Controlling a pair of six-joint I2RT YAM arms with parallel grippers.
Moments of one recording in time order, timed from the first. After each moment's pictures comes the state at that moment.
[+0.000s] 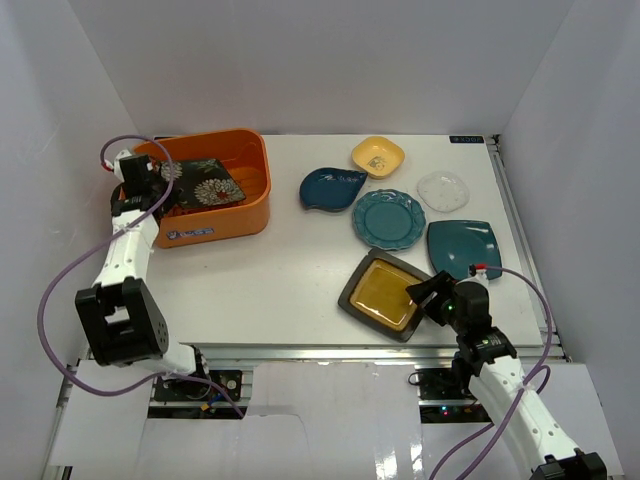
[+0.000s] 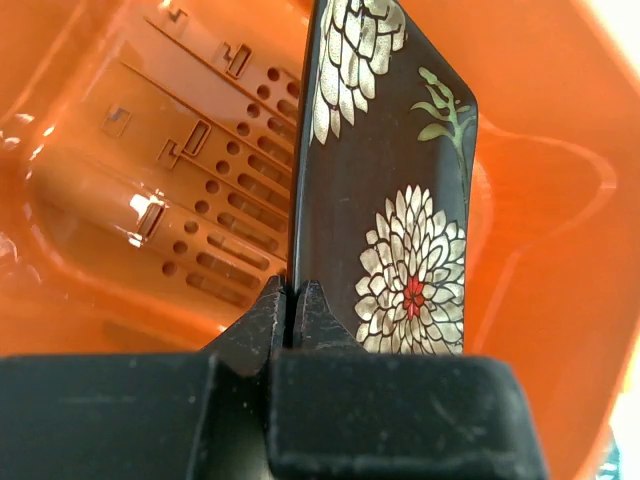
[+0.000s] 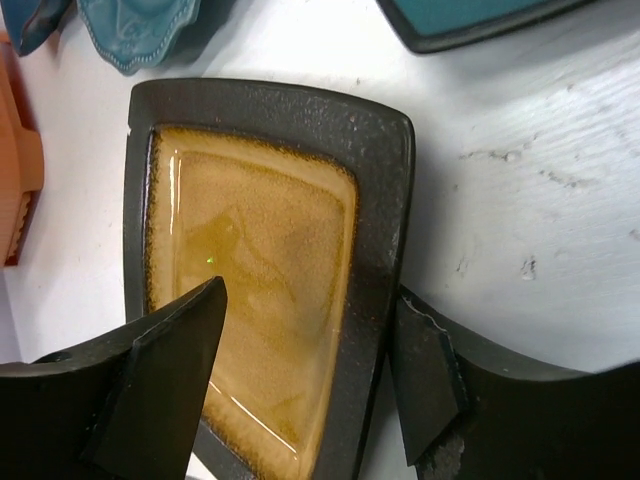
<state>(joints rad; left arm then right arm) 0.20 1.44 1.17 -0.33 -0.06 -0.63 0.26 0.41 0.07 -0.24 -0.04 0.90</state>
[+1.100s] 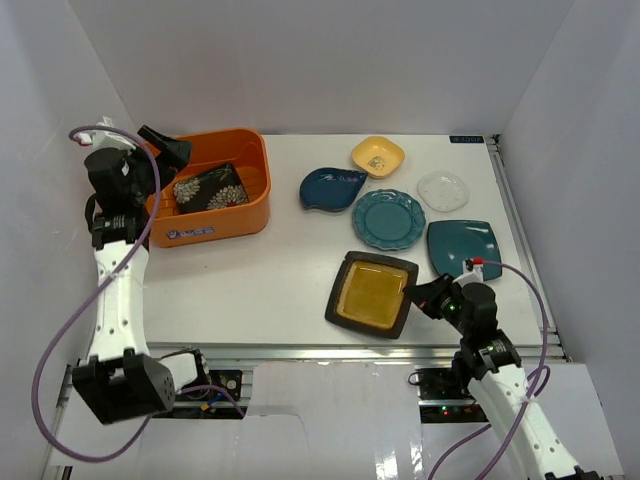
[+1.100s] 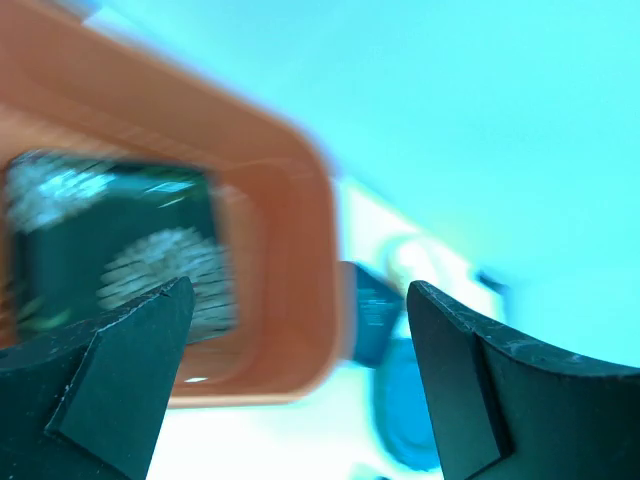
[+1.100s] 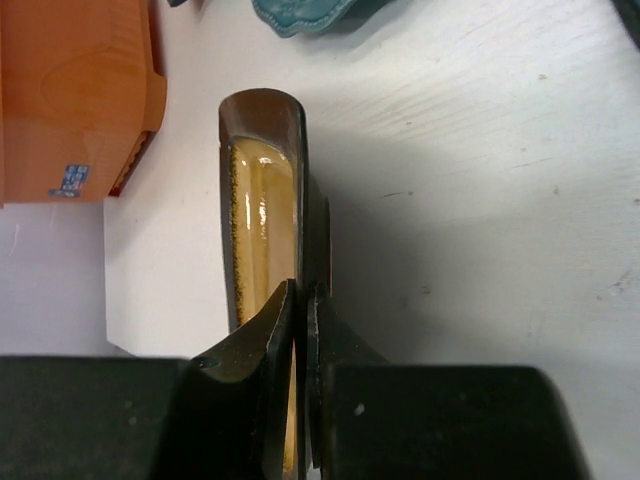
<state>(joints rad) 0.21 1.23 1.20 -0.20 0.23 -0.65 0.26 0.23 0.06 -0.23 -0.23 0.92</state>
